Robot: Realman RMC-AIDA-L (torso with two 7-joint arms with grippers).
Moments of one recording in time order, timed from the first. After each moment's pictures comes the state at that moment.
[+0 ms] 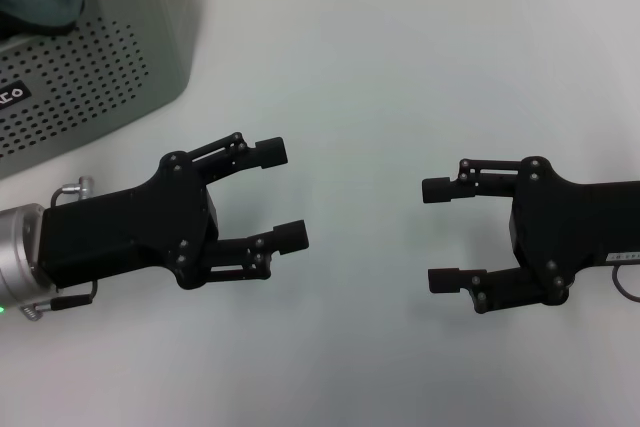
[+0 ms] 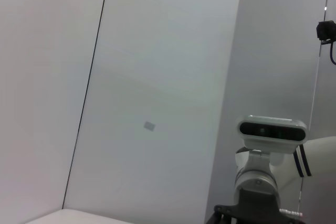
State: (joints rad) left arm -0.36 -2.08 0.87 0.56 1.61 1.88 -1.12; right arm 0.40 2.02 -1.23 -0.85 1.62 1.74 -1.94
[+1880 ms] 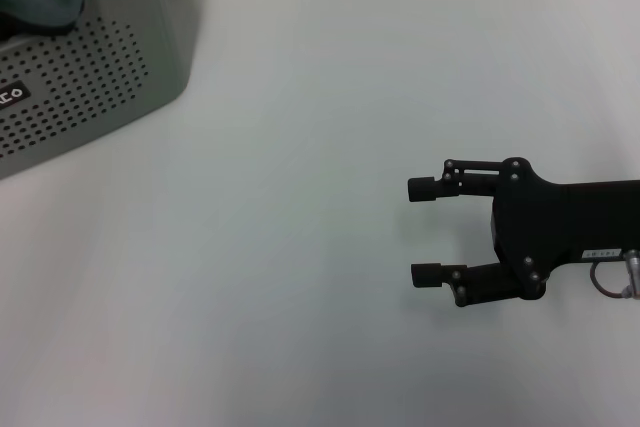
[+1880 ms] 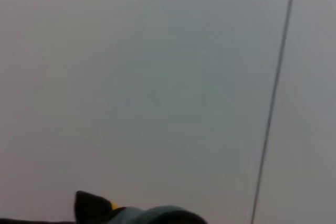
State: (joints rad) left arm -0.32 -2.09 0.30 0.86 1.49 1.32 -1.40; right arm 0.46 2.02 -1.23 -0.73 1.62 1.70 -2.01
